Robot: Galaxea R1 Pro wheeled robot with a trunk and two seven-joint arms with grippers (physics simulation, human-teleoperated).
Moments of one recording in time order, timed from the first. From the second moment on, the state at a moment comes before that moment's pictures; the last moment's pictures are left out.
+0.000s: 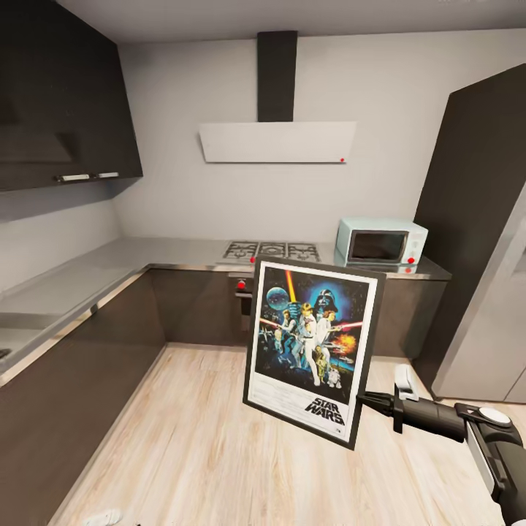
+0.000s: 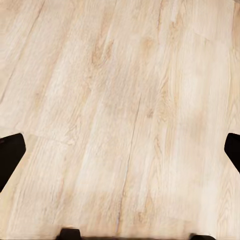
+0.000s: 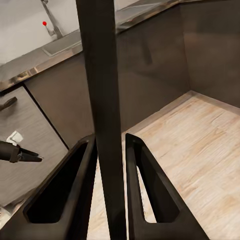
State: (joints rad) left arm -0.27 0.32 -0.36 -0.30 0.78 -0.10 -0.42; right arm -0.41 -0.27 -0.29 -1.09 -0.01 0.27 1.42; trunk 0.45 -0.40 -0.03
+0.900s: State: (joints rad) left arm -0.27 0.32 -0.36 -0.30 0.78 -0.10 -0.42; right arm -0.41 -0.27 -0.29 -1.10 -0.01 0.27 1.36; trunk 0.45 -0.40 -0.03
